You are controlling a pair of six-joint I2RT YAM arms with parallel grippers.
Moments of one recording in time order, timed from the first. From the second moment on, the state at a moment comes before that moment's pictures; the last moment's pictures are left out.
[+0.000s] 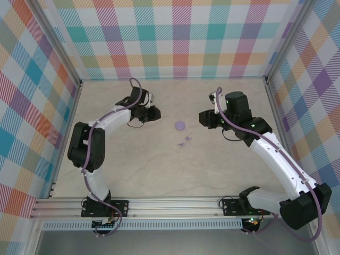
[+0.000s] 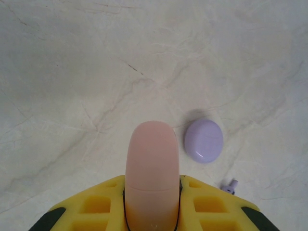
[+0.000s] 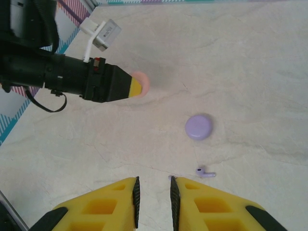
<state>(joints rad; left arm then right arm) -0.35 1.87 1.36 -0.45 0.33 -0.45 0.46 1.16 1.15 -0.60 -0.29 0.25</state>
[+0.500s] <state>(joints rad) -0.32 2.14 1.56 -0.53 0.37 -0.45 0.46 1.16 1.15 -0.60 -0.29 0.26</state>
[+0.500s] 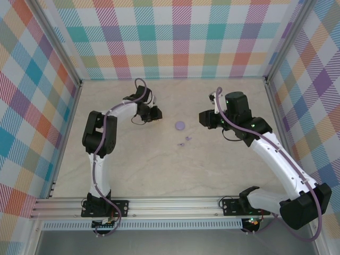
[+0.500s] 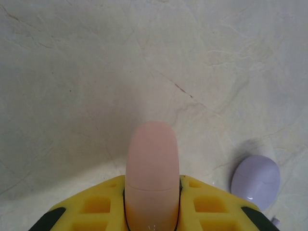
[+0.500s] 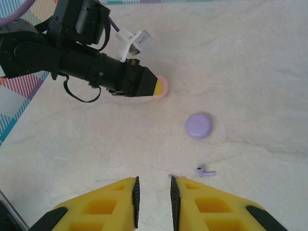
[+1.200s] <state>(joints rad) -0.32 2.17 1.60 -0.58 0.33 -0.42 0.46 1.16 1.12 -0.60 -0.29 0.26</state>
